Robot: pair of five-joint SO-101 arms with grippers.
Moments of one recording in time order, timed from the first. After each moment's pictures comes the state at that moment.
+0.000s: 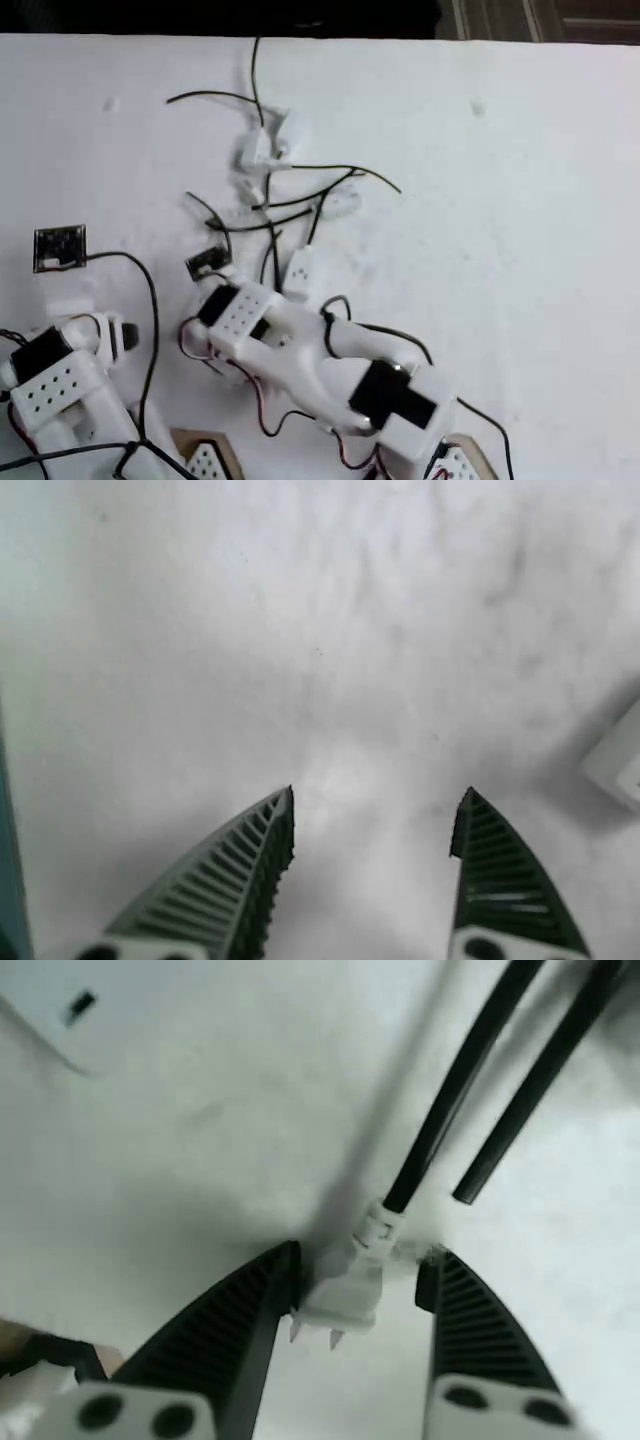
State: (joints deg) left arm -41.5 -56.8 71.8 65.1 -24.5; right arm -61.1 13.9 21.1 72.4 -26.5
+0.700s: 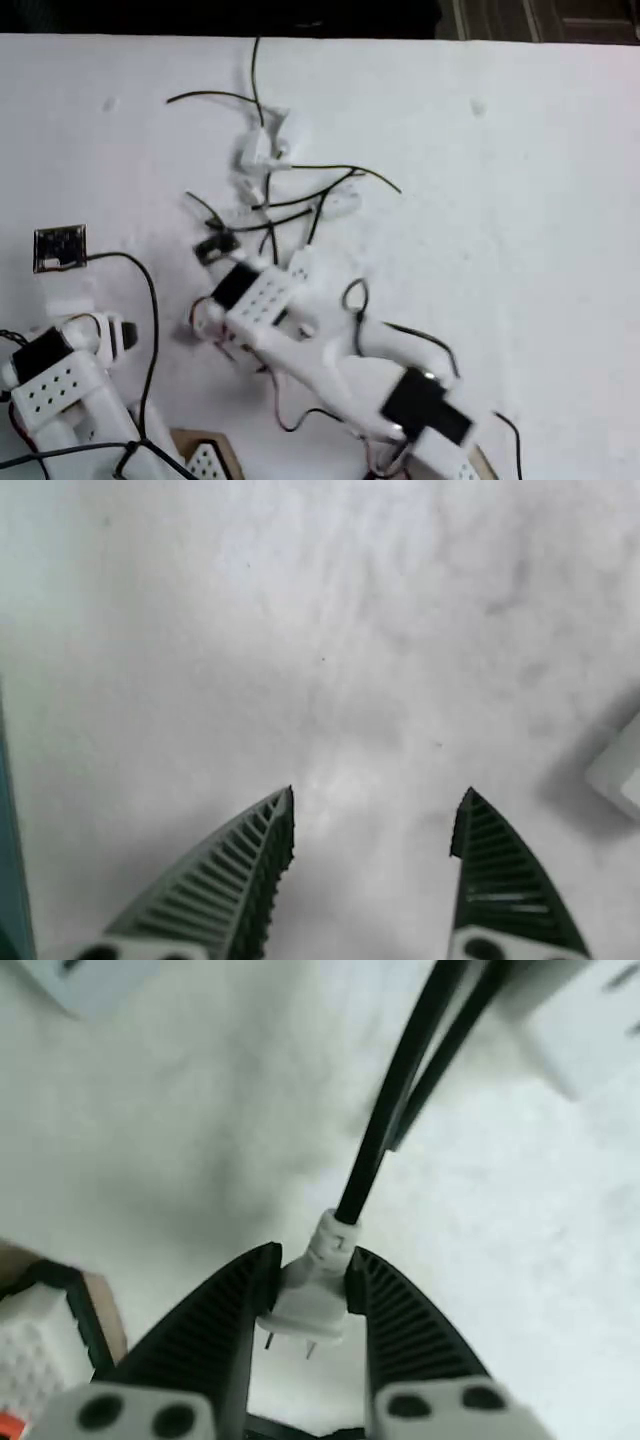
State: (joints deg) left arm -41.6 -56.8 71.9 64.2 -24.5; right arm -55.9 0.2 20.5 82.0 -18.6
